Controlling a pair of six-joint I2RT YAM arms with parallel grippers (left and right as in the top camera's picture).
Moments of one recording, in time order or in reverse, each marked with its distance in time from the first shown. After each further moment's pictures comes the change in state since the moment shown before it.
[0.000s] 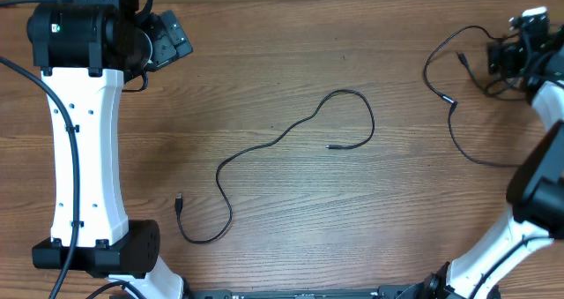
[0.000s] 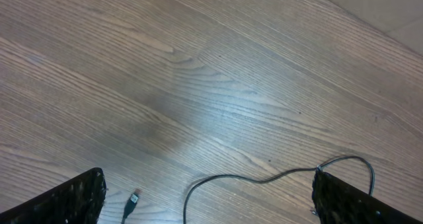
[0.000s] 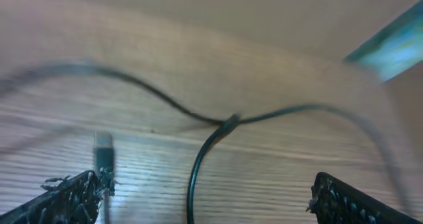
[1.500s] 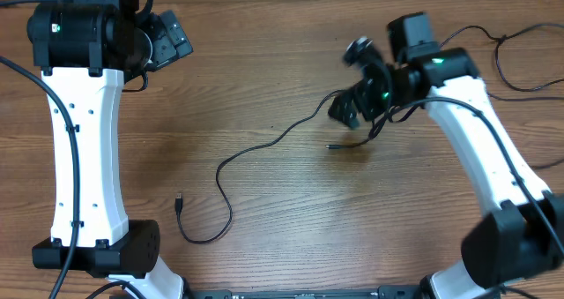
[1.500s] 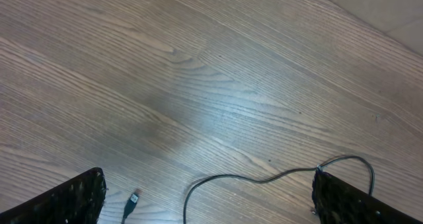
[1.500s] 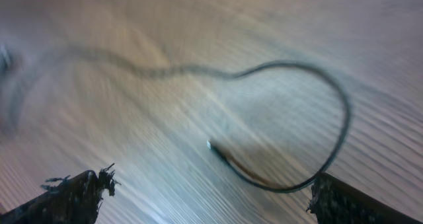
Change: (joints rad) left arm 0.000 0.000 0.000 0.000 0.000 0.000; right arm 0.725 -0.332 0.010 -0.969 -0.114 0.135
